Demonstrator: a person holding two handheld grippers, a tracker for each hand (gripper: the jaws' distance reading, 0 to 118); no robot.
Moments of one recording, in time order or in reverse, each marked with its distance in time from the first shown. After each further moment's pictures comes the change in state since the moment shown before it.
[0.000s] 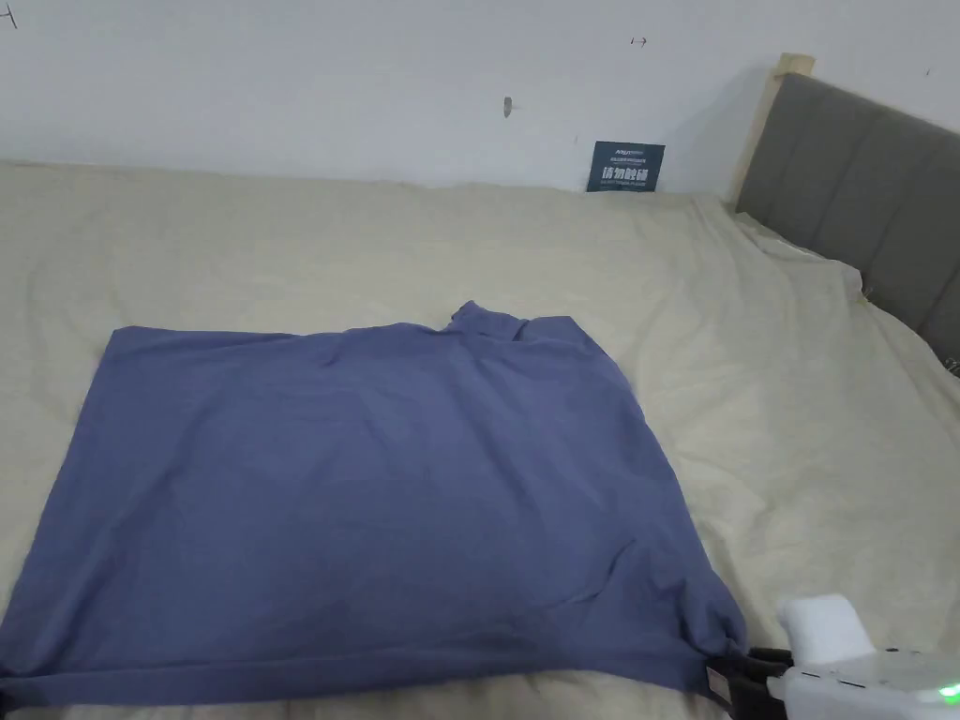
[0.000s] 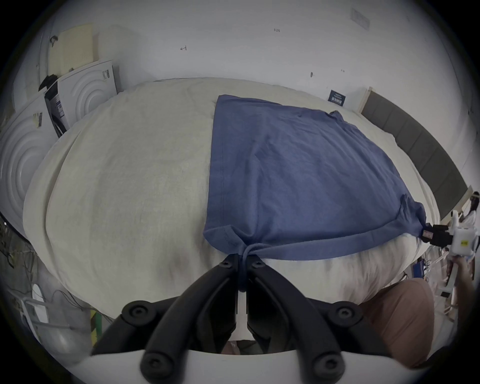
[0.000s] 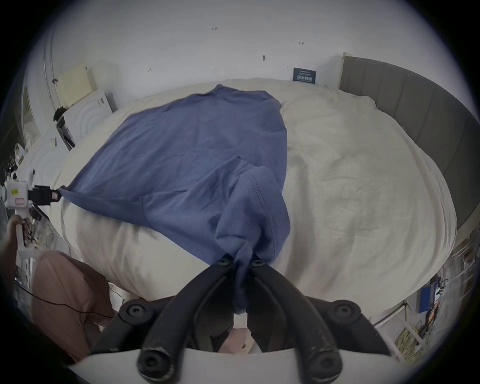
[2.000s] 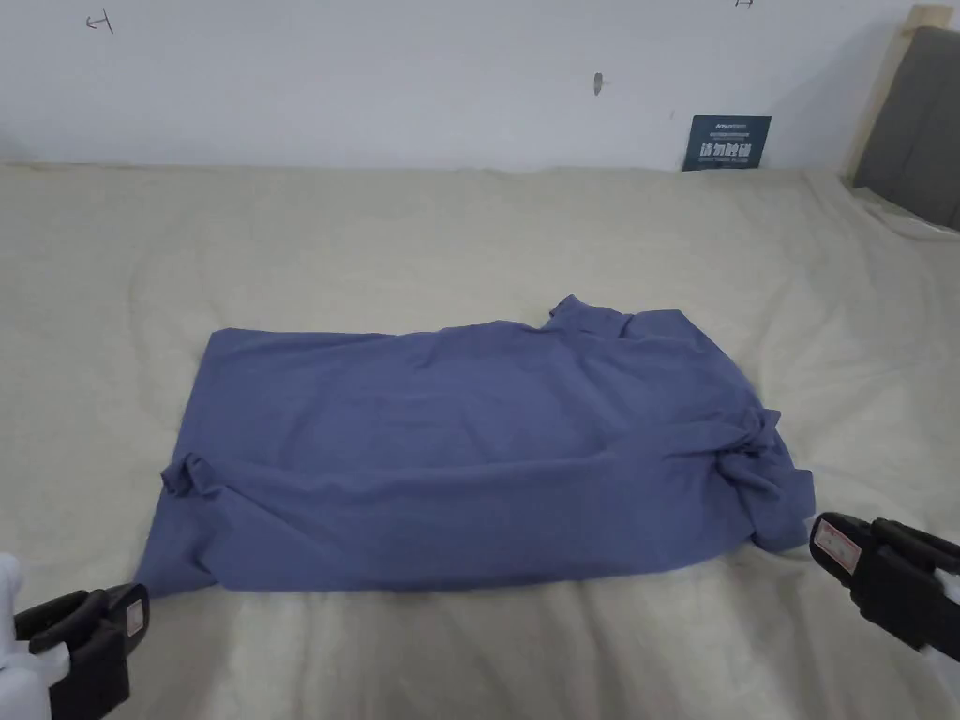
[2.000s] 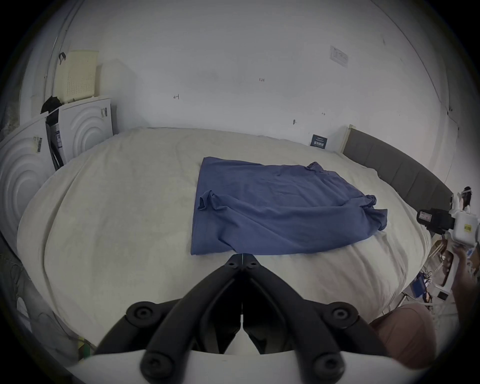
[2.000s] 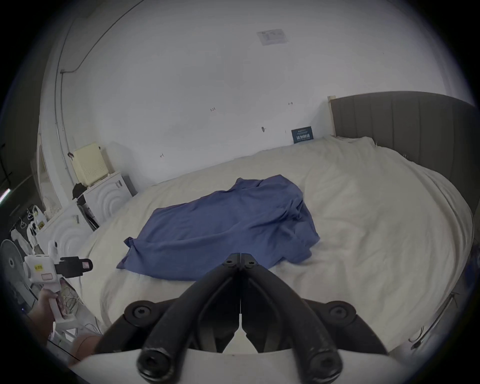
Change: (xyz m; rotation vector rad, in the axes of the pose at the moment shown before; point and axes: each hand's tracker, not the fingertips) left arm 0.017 0.000 0.016 0.292 -0.062 -0.034; right arm -0.053 0.069 0.040 0.427 0.137 -0.211
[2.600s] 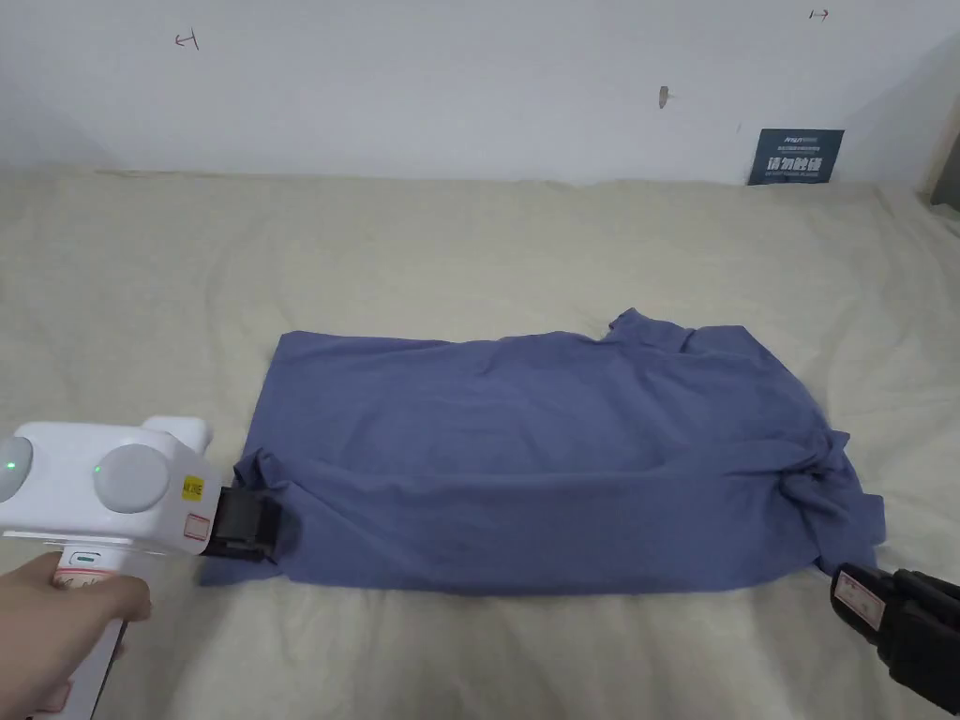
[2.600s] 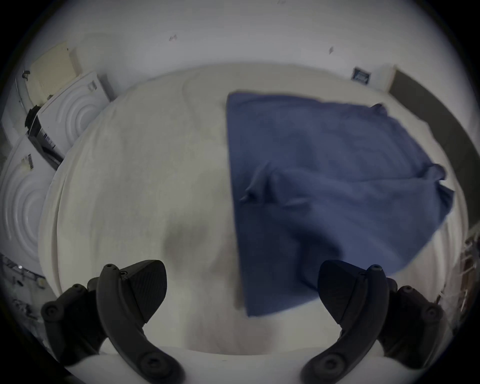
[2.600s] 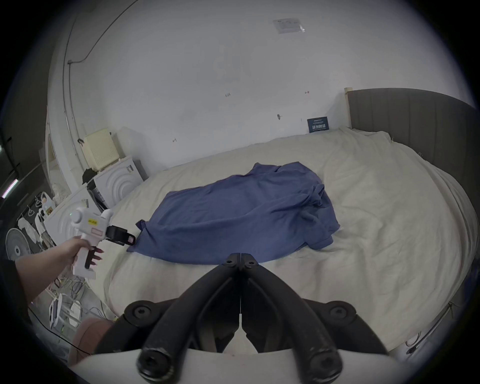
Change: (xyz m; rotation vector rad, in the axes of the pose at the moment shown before) left arm -0.062 0.097 -0.194 -0.490 0.232 -0.069; right arm -0.021 -0.013 -0.011 -0.086 0.060 0.059
